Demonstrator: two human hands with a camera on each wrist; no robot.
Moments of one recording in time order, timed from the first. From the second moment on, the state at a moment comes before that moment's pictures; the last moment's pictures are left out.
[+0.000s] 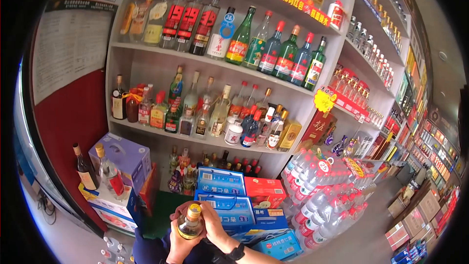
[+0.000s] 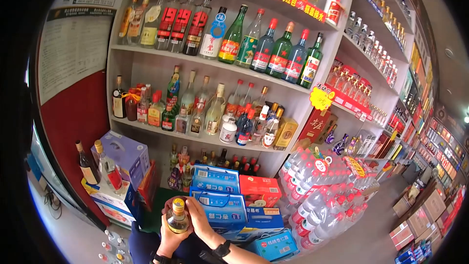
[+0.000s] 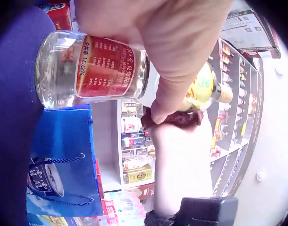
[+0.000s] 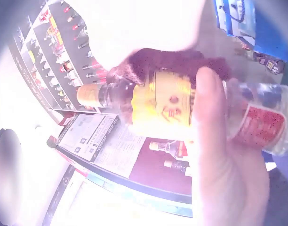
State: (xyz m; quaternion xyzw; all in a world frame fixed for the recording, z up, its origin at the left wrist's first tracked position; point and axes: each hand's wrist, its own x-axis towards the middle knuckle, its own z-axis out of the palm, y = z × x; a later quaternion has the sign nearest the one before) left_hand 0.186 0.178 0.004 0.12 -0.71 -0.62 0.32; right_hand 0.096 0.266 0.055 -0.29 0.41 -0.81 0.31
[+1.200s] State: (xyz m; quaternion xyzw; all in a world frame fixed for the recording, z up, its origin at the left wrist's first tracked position) left_hand 0.193 0.168 0.062 -0.04 -0.62 -0.69 0.38; right_hand 0.139 0.265 0.062 -0.65 0.68 -0.18 -0.27
